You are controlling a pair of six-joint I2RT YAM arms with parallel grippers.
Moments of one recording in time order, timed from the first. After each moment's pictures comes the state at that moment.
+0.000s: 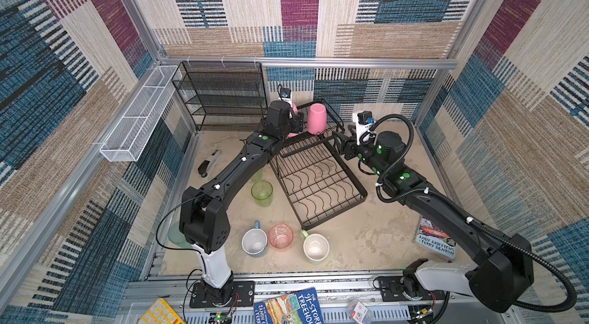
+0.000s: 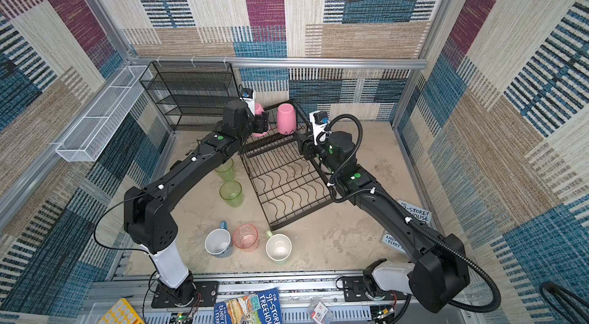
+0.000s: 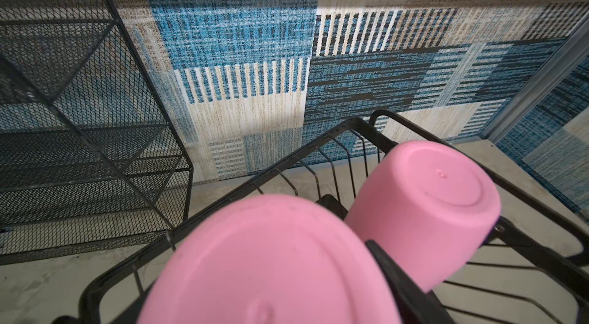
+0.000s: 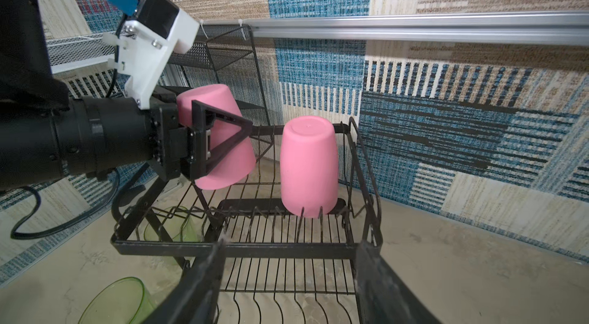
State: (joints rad) left arm -0.50 1.81 1.68 -0.17 -0.26 -0.11; right arm 0.50 1.26 1.04 0.14 -0.02 0.08
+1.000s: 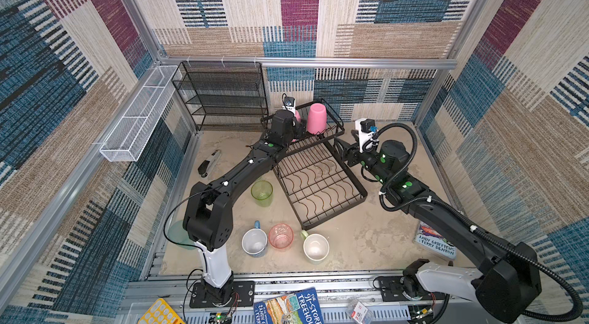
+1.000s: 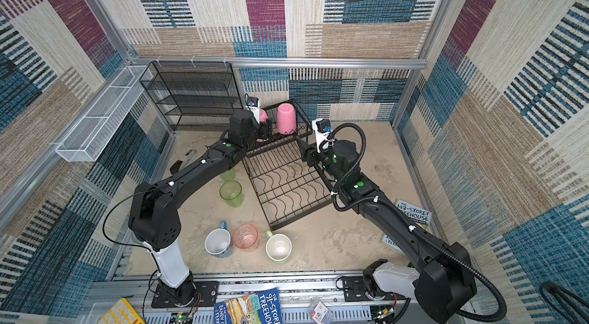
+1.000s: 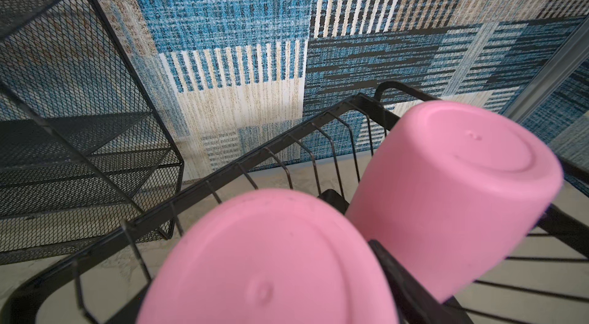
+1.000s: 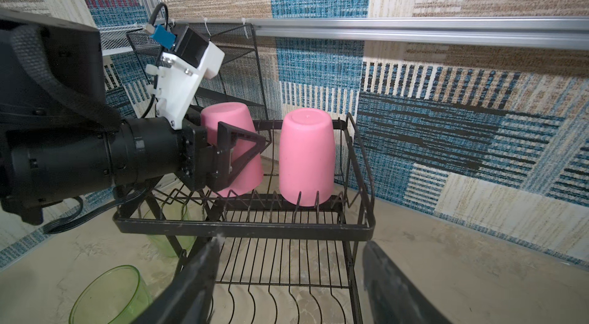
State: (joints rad) left arm -0.51 1.84 1.56 0.00 -0.28 -0.10; right arm 0.50 1.21 0.96 0.19 -0.02 0.05
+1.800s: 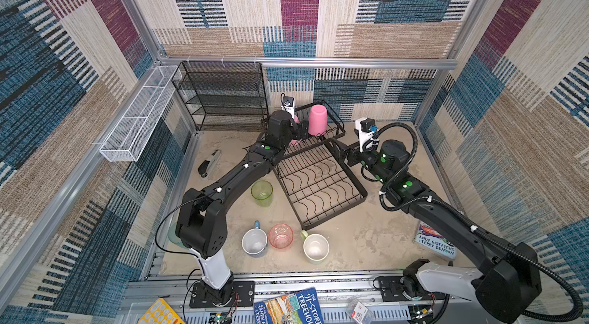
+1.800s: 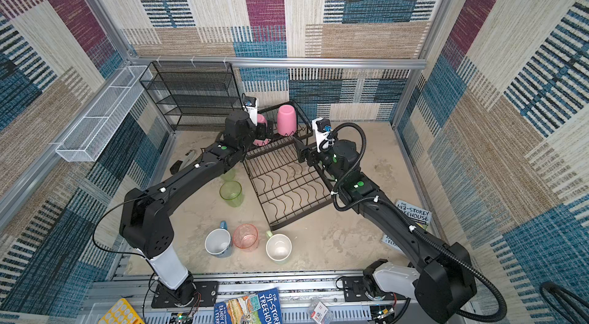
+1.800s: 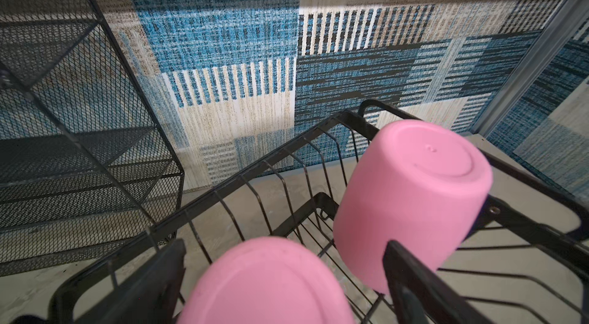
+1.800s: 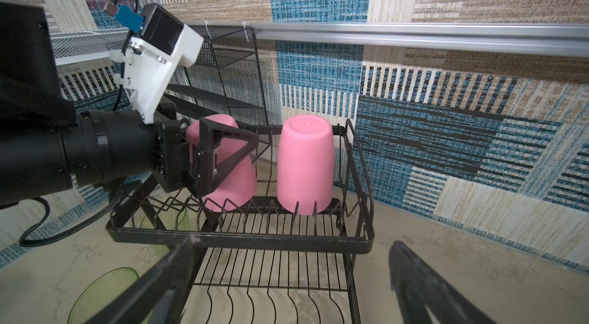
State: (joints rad) left arm -0.52 1.76 1.51 0.00 -0.26 -0.07; right arm 0.50 1.21 0.97 0.19 -0.02 0.05
